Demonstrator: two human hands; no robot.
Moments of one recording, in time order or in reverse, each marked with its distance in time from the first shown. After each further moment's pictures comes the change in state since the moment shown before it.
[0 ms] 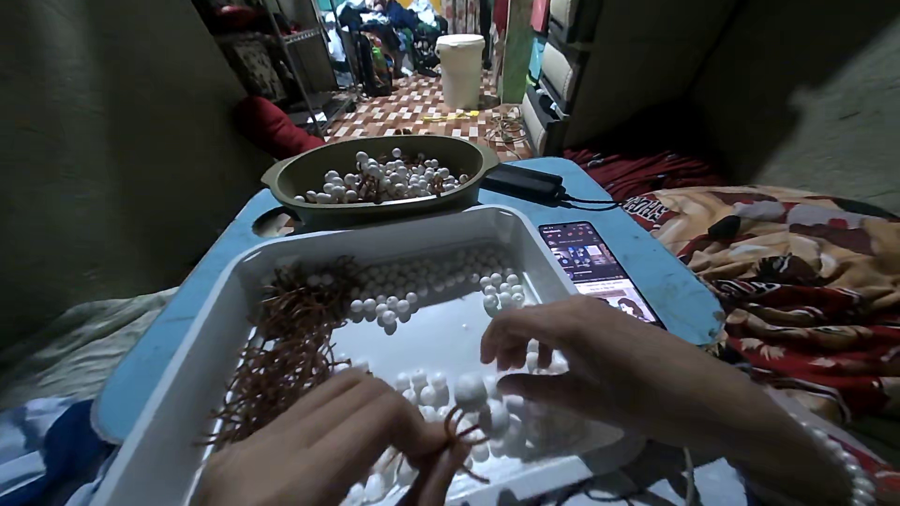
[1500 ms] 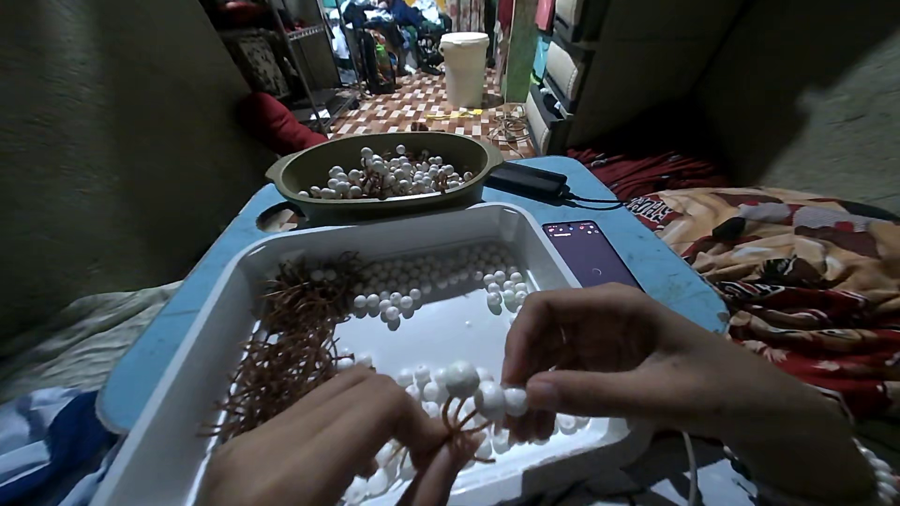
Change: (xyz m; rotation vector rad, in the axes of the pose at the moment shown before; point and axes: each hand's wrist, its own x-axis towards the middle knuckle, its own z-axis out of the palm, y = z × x) left_hand -0.002 0.000 0.002 -0.033 0.014 -0.036; right_hand 0.000 -0.007 -0.005 0.968 -0.075 -0.086
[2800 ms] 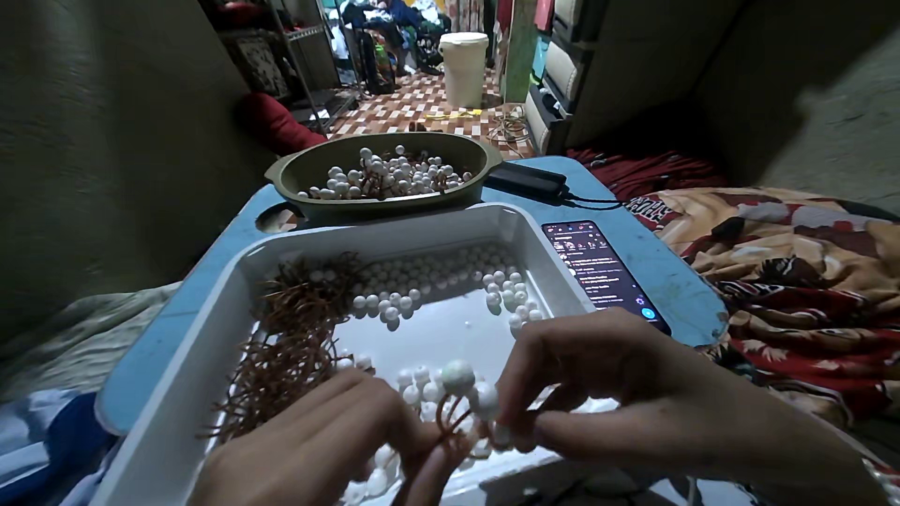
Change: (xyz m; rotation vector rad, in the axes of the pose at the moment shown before) left_hand -0.002 0.000 -0.001 0.026 0.004 -0.003; right_hand -0.006 0.006 0.009 -0.140 0.009 -0.046
